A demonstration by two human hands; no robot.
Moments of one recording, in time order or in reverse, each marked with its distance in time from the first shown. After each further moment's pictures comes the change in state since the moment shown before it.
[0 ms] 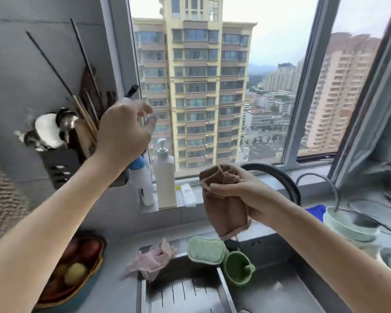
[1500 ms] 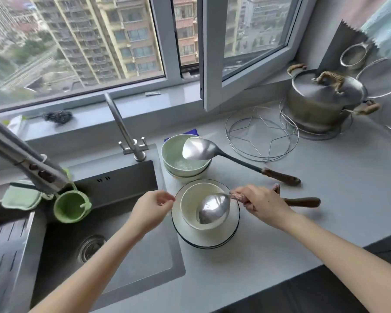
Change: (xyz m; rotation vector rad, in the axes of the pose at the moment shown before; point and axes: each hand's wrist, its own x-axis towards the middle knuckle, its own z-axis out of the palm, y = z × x) left_hand -0.242 0.448 0.427 -0.264 -1.007 -0.740; right_hand -0.168 0.273 -0.638 -1.289 -0.111 -0.121
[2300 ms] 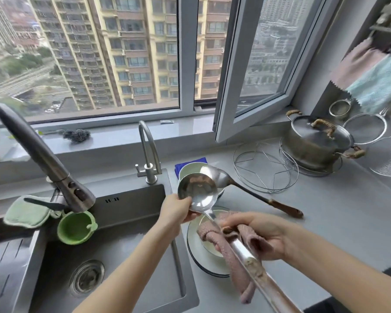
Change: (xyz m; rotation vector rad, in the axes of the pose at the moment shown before) left_hand 0.033 0.025 -0.022 -0.753 -0.030 -0.251; right_hand 0.040 -0.162 -0.117 1.779 -0.613 0.971
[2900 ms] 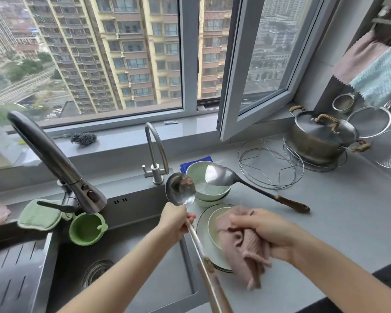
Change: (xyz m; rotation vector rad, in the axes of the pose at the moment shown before) left_hand -0.003 -0.015 -0.021 -0.042 0.014 -0.113; right_hand 0.010 0.020 0.004 -0.207 0.247 -0.344
